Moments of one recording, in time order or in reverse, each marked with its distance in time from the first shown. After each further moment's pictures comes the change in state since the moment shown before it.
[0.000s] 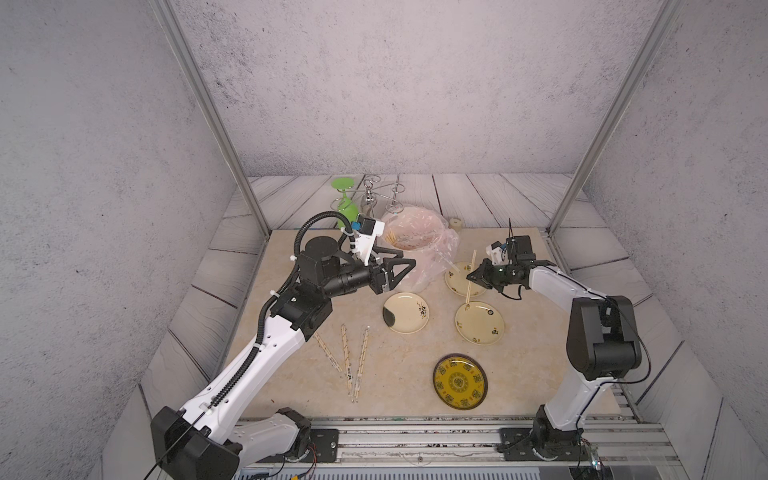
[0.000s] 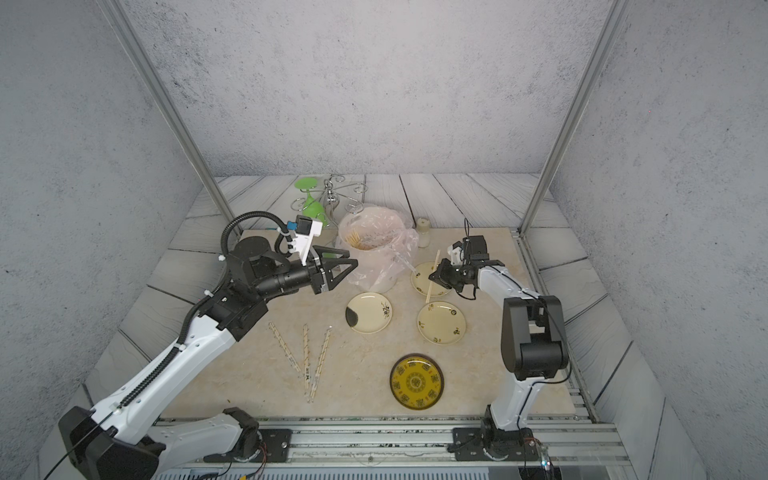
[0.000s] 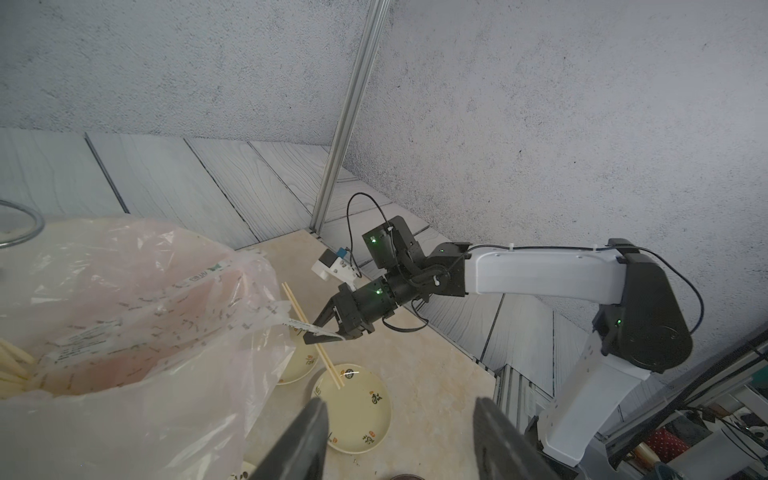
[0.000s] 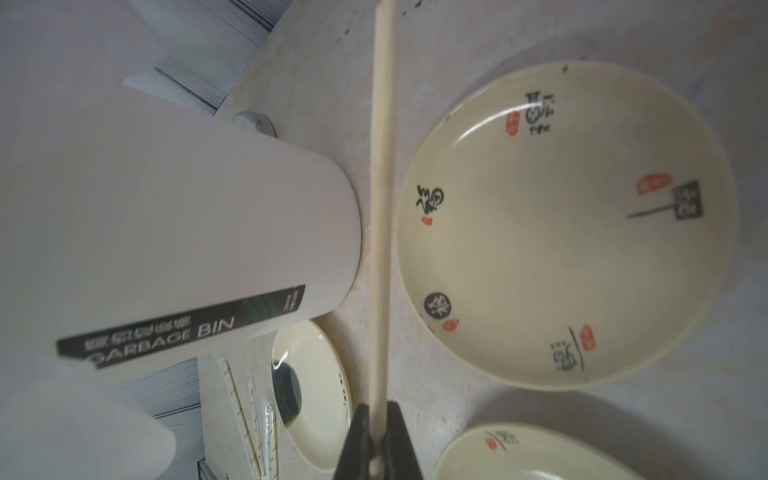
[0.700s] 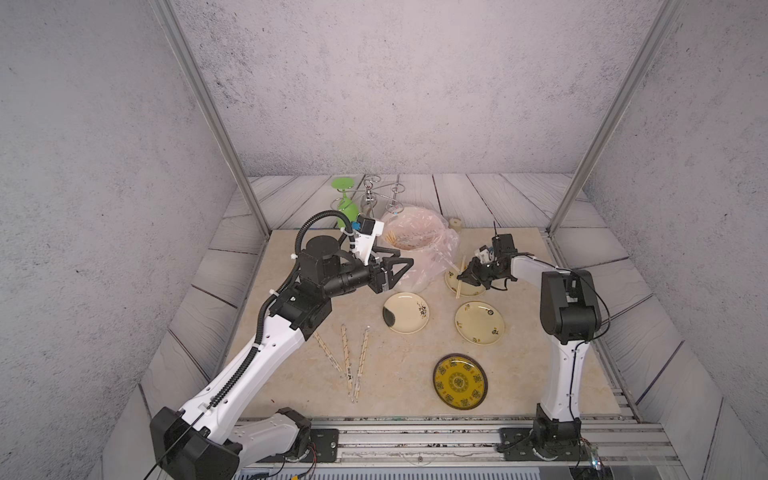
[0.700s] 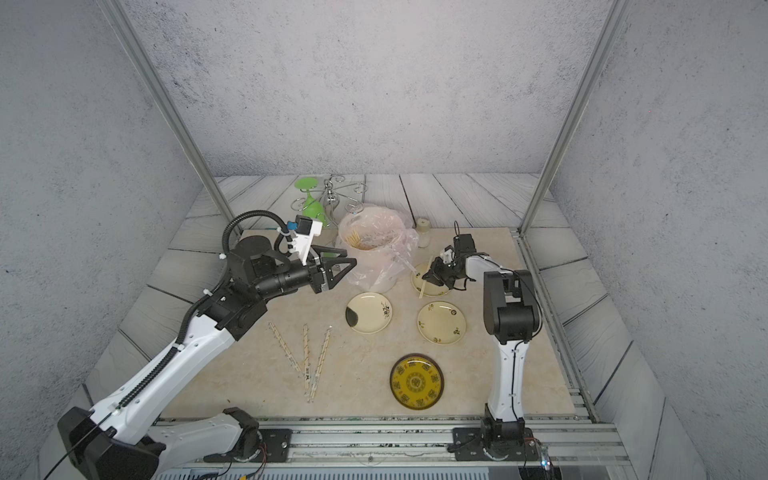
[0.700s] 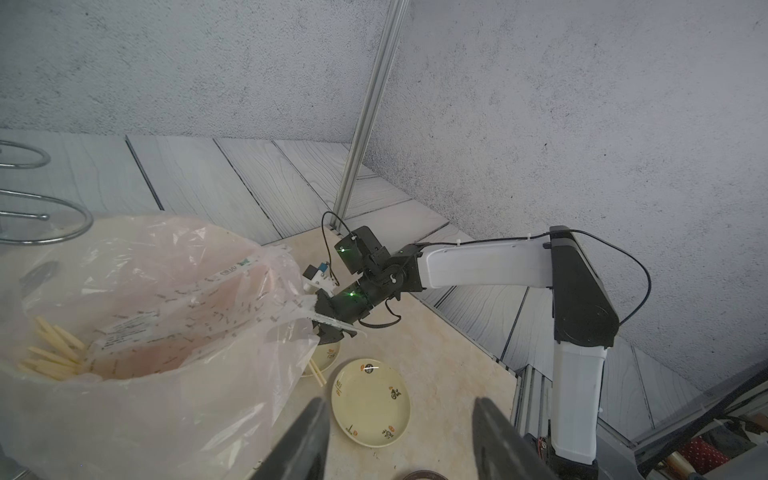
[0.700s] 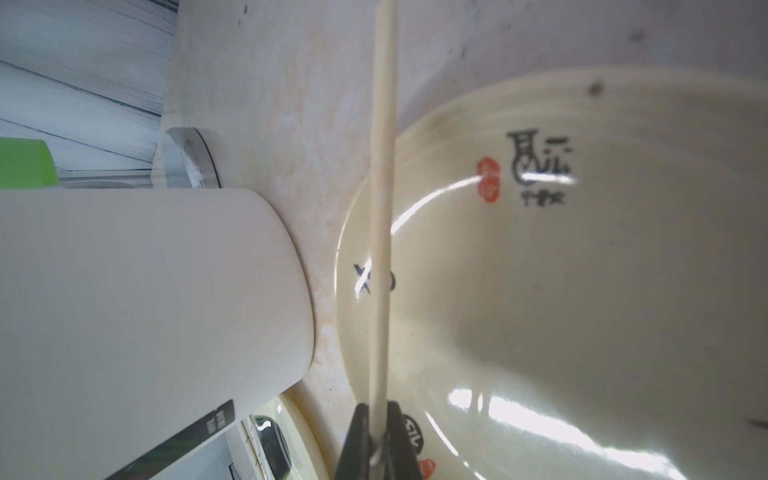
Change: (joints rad) left arm 0.000 0.000 0.013 -0.048 -0.048 0.041; right arm -0.001 0.303 0.222 -0.045 -0.065 0.063
